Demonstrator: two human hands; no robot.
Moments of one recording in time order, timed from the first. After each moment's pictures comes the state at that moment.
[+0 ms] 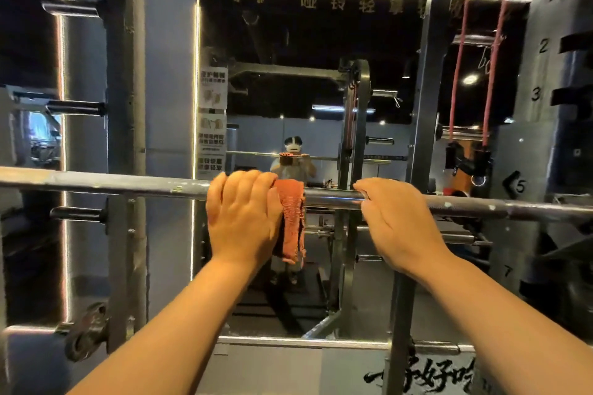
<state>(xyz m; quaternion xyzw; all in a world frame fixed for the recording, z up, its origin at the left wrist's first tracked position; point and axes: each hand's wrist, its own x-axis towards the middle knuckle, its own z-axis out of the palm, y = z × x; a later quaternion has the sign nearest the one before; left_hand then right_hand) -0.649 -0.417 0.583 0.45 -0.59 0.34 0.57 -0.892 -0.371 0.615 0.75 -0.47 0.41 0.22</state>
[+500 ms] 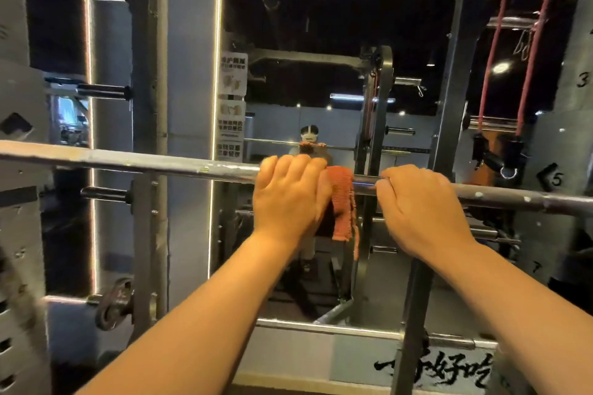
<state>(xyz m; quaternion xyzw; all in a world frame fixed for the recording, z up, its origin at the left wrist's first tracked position) -0.673 -0.409 0.594 0.44 -0.63 0.38 0.52 -0.876 -0.370 0.619 0.69 -0.53 0.39 0.30</state>
